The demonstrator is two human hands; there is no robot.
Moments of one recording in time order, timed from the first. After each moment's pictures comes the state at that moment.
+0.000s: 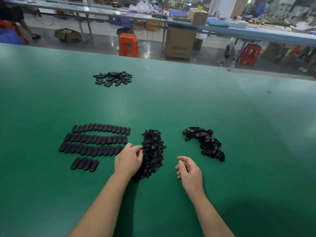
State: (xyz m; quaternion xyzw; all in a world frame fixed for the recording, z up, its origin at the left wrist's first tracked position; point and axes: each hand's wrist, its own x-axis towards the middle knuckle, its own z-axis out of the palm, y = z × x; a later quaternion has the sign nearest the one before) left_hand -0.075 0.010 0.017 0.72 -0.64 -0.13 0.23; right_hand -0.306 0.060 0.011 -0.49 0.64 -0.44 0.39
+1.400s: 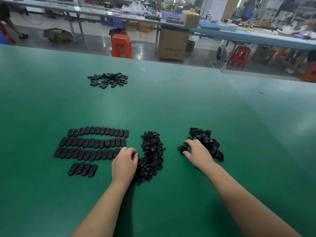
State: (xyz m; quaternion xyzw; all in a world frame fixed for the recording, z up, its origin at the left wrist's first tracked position) left_hand -0.065 0.011 0.001 0.73 -0.60 -0.13 0.30; right_hand -0.351 -0.034 0.038 -0.69 0.70 -0.06 0.15
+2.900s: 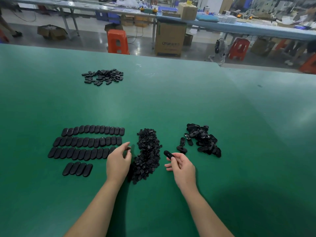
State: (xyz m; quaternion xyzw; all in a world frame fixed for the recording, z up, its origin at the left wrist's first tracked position) left_hand -0.062 0.011 0.000 0.71 -0.56 -0.21 0.38; right_hand -0.283 0.049 0.012 -0.46 0.63 -0.47 0.41
